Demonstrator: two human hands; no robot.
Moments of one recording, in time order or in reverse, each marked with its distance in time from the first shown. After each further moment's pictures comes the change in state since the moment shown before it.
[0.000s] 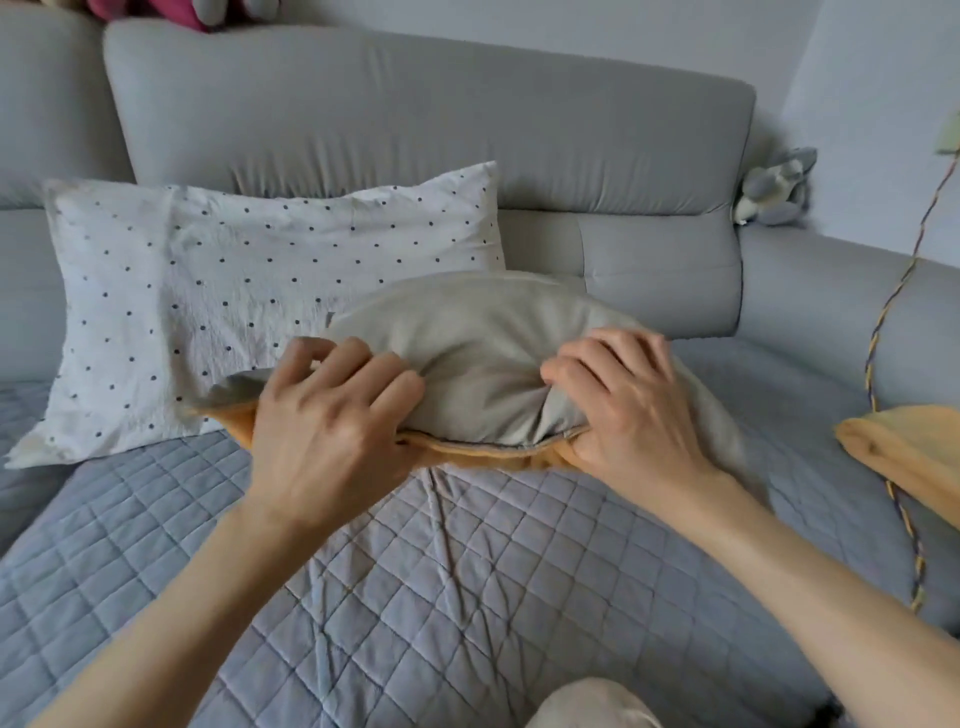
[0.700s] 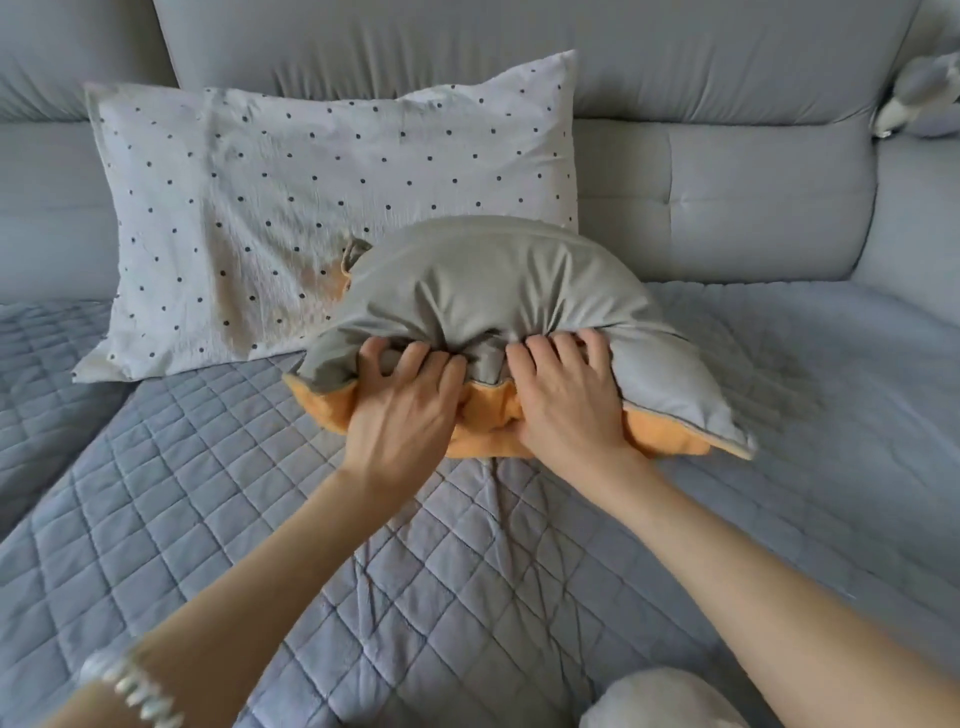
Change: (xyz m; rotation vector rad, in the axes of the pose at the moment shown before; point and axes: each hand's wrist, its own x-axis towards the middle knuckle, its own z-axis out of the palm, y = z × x) left_hand -0.080 0.011 0.077 0.180 -0.549 -0.135; right_hand -0.022 -0.065 0.121 -0.102 -0.337 0.141
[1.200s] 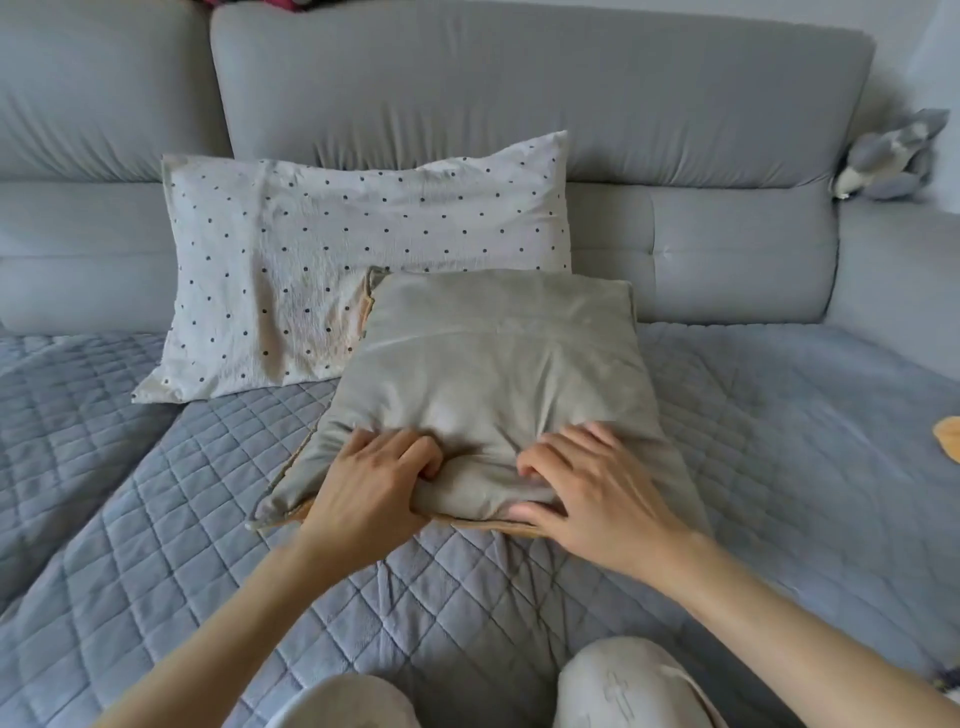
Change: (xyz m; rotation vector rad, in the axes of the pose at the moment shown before) left_hand -0.054 -0.023 -0.052 -0.473 -0.172 0.053; right_hand -0.057 0.013 -0.072 0.403 0.058 -0.285
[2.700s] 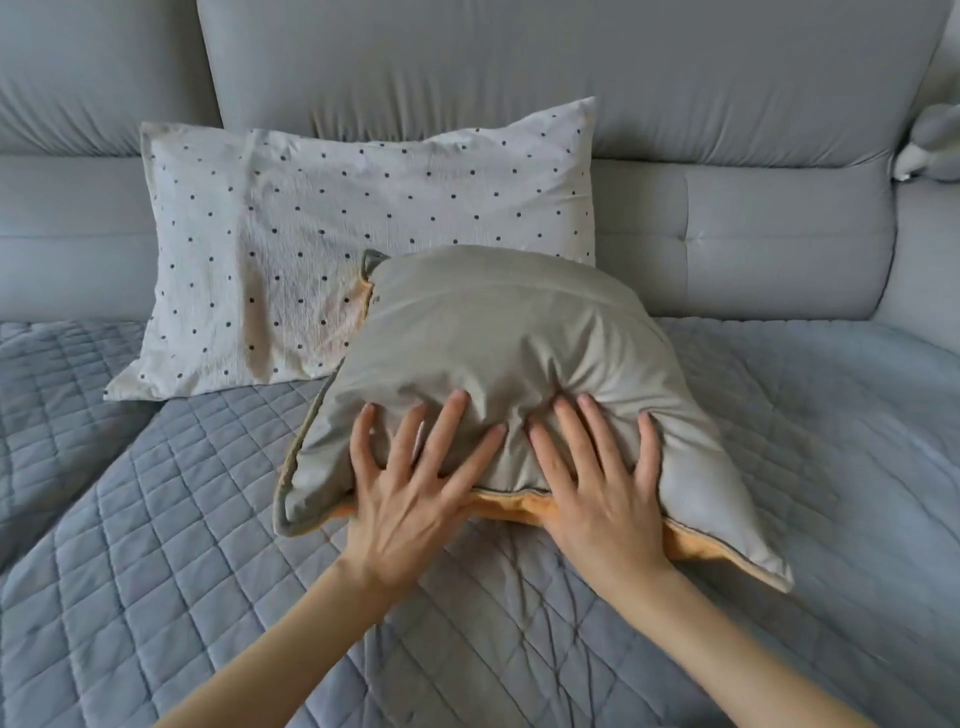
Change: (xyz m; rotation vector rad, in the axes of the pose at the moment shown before) left_hand 0.021 -0.003 0.077 0.488 0.434 0.004; right_hand -0.007 0.021 0.077 -0.410 0.033 0.217
